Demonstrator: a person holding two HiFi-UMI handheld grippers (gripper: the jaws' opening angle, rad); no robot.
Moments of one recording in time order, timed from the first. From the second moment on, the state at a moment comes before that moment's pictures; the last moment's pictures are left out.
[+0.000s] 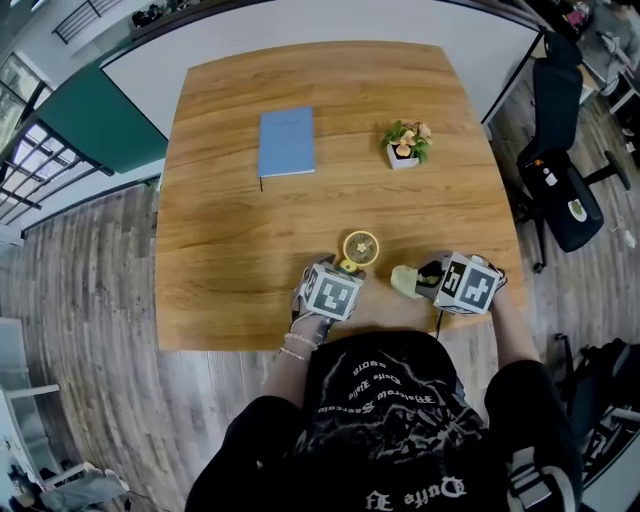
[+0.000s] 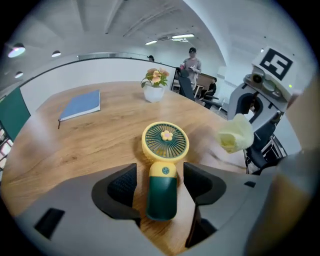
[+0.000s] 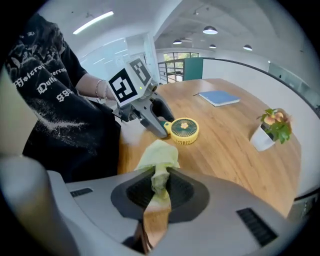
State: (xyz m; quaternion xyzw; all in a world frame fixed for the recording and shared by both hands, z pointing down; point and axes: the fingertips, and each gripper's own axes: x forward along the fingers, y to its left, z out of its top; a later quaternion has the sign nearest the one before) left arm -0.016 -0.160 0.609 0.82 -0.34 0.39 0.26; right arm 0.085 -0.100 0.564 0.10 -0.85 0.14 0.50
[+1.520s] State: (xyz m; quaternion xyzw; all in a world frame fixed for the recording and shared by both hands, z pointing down) left arm -0.010 -0.205 0.455 0.82 -0.30 -0.12 0.47; right arm -0.027 -0.130 0.505 0.16 -0.92 0.24 0.25
